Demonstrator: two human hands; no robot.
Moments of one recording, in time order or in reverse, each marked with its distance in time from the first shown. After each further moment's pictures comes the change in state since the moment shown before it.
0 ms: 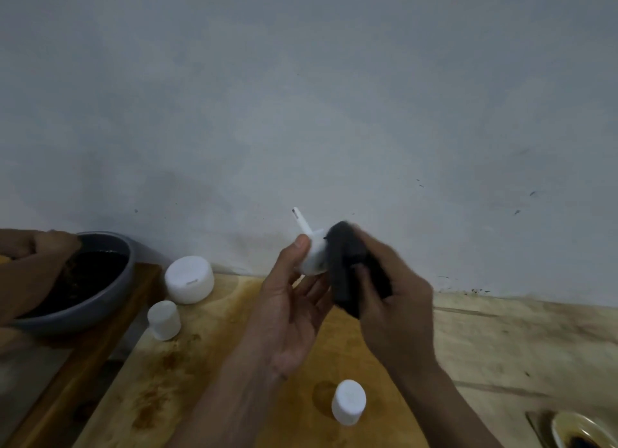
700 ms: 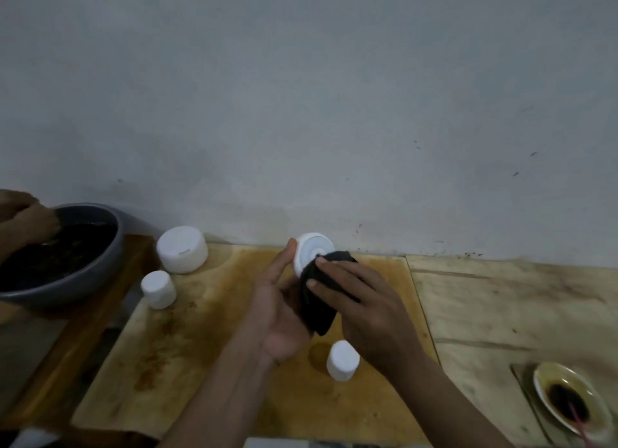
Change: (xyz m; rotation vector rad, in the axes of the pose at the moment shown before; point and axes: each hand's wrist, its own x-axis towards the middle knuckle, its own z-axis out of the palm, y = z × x) left_hand 0.017 -0.029 -0.037 -0.045 0.071 -0.341; right_hand -0.054 0.067 0.002 -0.507 -0.383 -0.494
